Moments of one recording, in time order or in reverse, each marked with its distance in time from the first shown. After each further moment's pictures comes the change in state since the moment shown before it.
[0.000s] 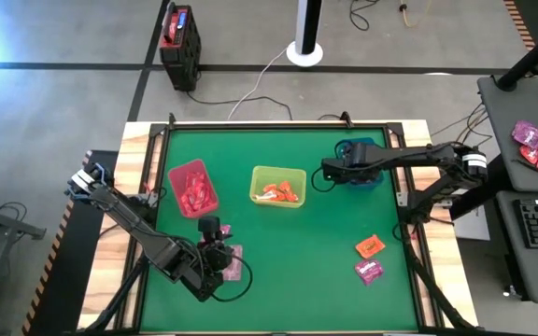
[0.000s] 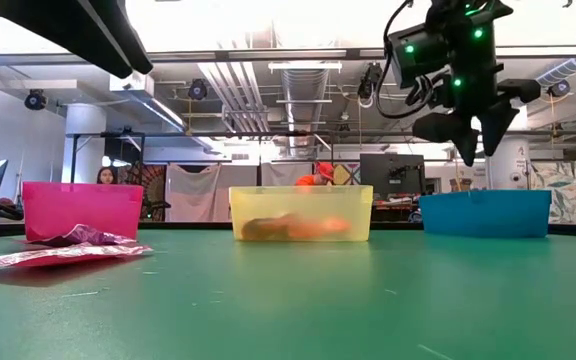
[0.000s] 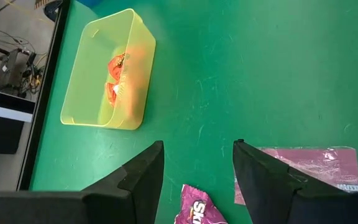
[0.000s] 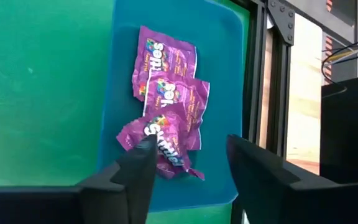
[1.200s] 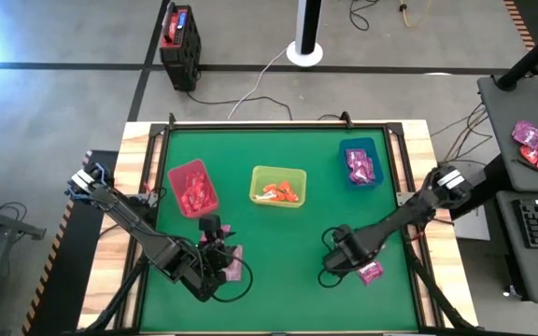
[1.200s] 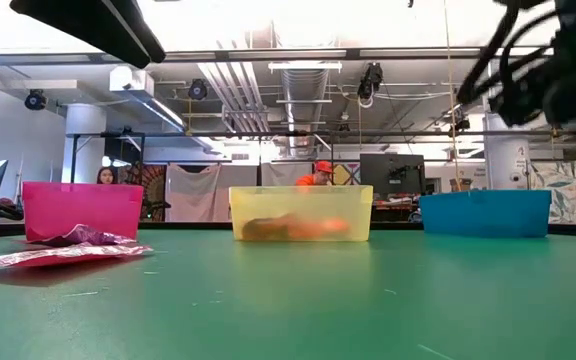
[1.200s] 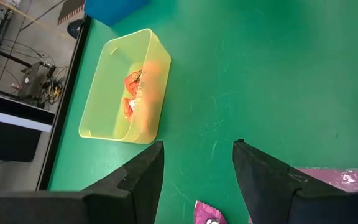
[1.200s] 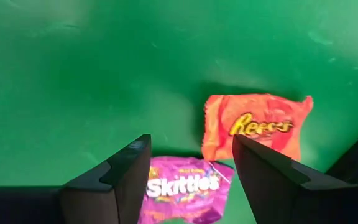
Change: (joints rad) left arm 0.000 0.000 -0.001 0.039 -0.079 0.031; right arm 0.746 0.229 0.020 0.224 -0.648 0.293
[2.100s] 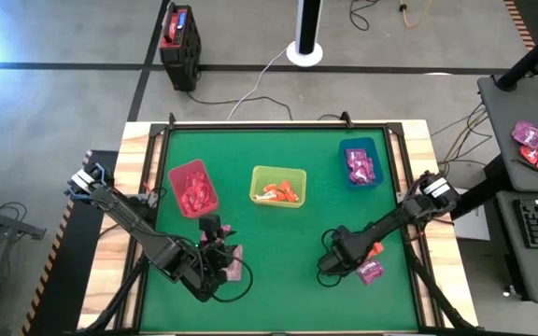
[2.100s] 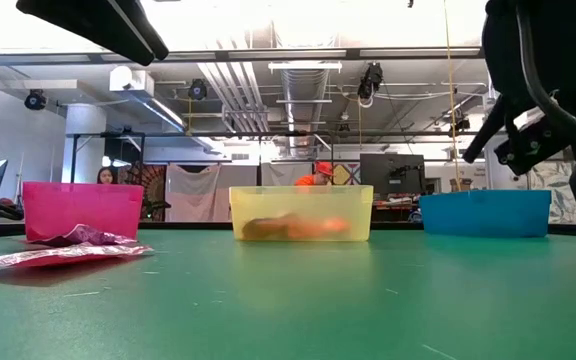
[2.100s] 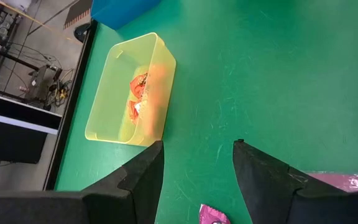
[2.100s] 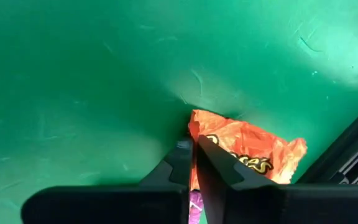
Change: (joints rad) left arm 0.000 0.000 0.000 0.005 -0.024 0.008; right arm -0.014 0.144 -0.007 -0.045 -0.006 -0.095
